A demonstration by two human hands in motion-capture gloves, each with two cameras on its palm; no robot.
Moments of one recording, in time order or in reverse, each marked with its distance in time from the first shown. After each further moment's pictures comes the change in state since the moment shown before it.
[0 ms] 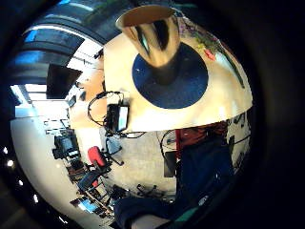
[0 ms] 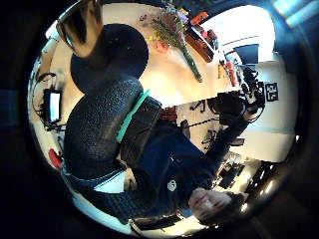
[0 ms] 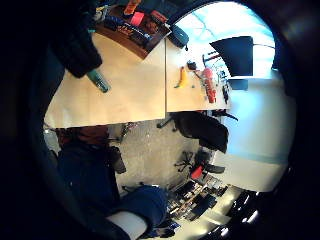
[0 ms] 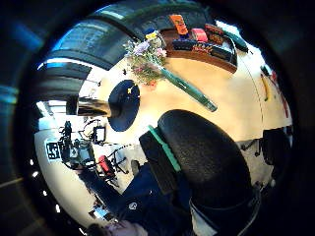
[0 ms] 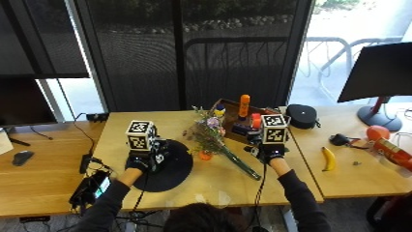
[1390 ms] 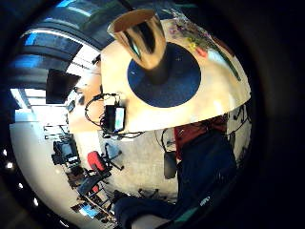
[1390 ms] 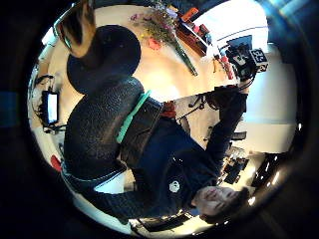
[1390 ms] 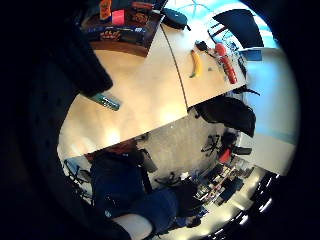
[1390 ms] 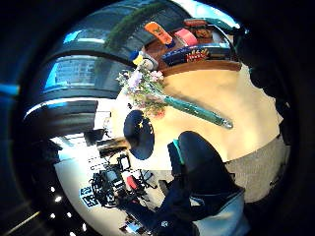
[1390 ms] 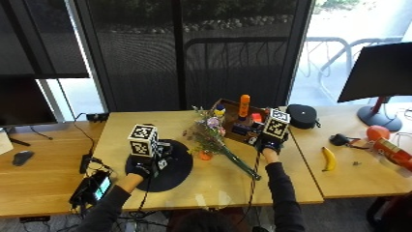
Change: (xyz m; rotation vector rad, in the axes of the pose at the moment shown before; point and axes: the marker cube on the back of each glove) left arm 0.021 0.023 -0.003 0.050 -0.005 0.090; right arm 0.015 -0.079 0.034 -0.212 -0.269 0.305
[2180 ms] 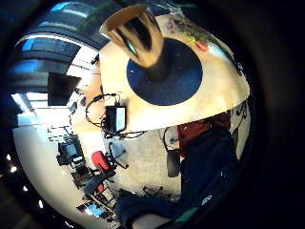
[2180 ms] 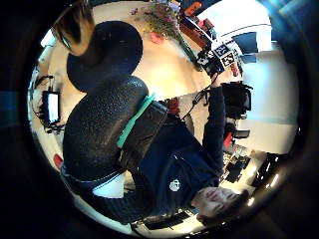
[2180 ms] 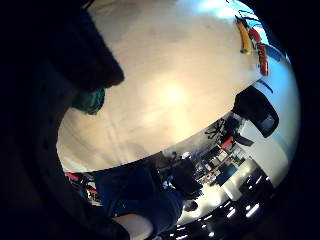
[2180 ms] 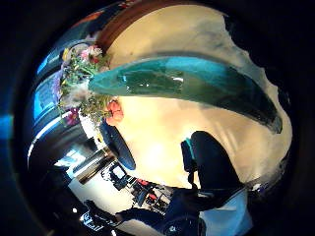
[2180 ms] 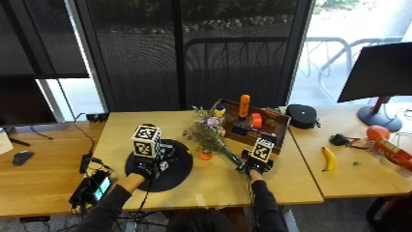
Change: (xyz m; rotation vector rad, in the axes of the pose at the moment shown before) left arm 0.004 -0.006 0.014 -0.051 -0.037 0.012; right arm -0.006 -0.045 0.167 -0.079 -0.012 0.046
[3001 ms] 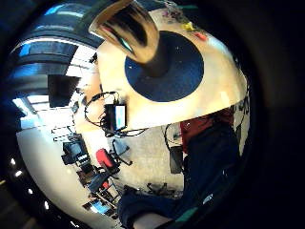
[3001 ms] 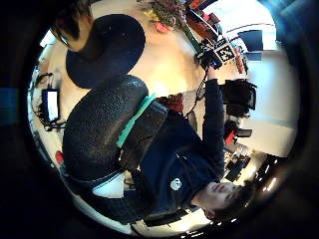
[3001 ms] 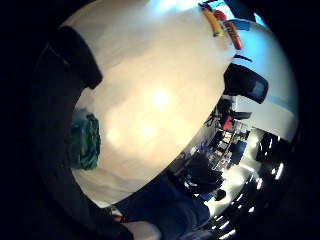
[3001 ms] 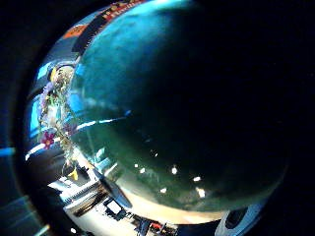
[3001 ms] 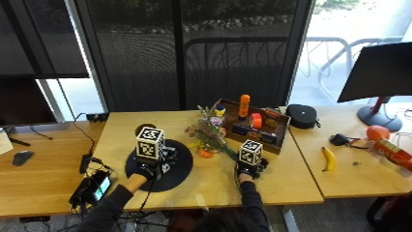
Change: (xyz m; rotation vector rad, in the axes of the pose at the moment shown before) left arm 0.005 -0.007 0.016 -0.058 -0.040 0.005; right arm -0.015 0.000 0.032 0.140 0.206 0.305
